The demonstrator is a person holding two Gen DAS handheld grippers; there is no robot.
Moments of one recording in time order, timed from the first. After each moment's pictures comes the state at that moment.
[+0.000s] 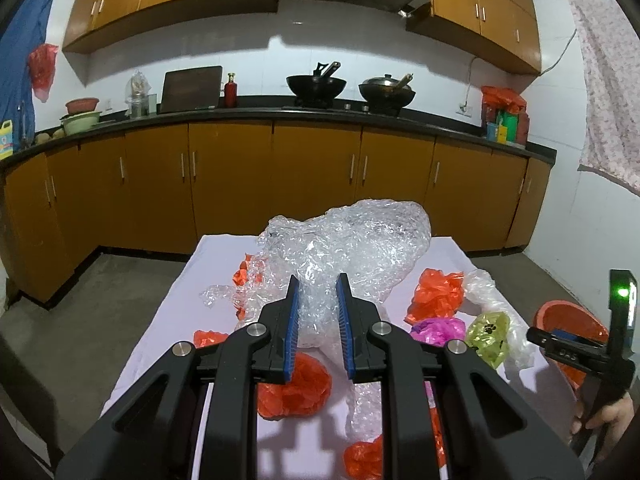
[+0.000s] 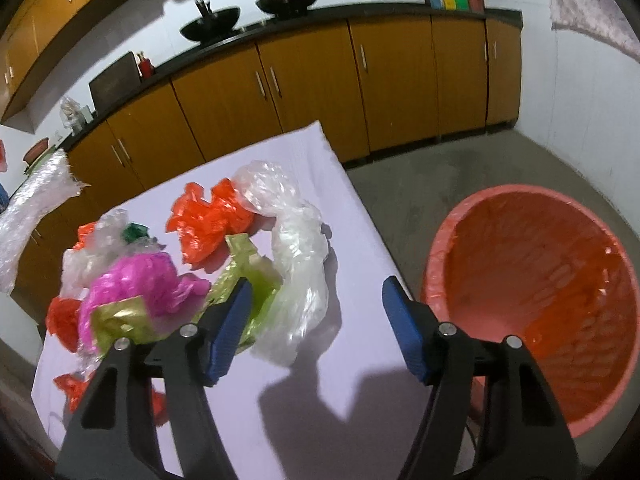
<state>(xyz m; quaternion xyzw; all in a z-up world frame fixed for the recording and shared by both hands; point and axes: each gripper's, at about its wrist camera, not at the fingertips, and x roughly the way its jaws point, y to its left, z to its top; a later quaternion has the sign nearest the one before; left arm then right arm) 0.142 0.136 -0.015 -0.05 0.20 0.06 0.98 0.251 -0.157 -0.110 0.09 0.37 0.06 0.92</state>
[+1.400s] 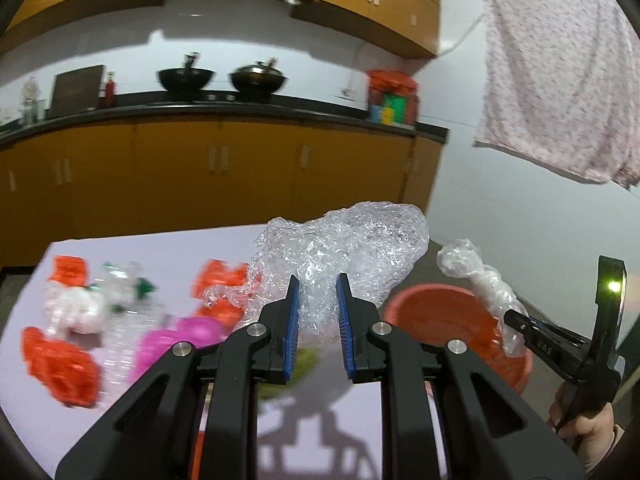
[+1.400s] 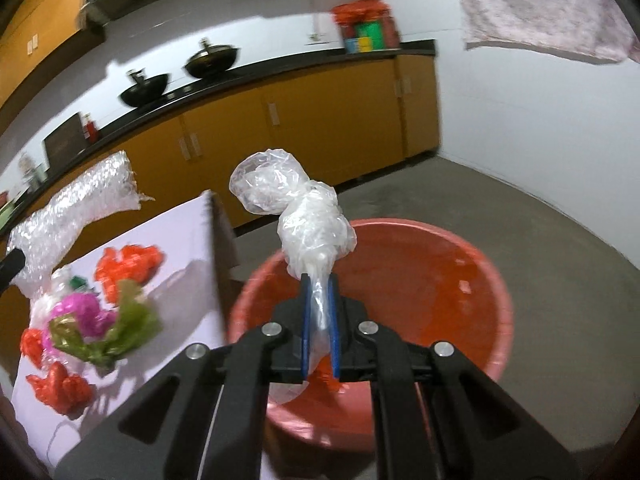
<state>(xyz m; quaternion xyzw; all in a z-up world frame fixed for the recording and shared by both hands) 0.169 -0.035 -0.020 -0.04 0.21 -0.15 0.97 0.166 -0.319 -0.081 0.13 0.28 -0.08 0.95</state>
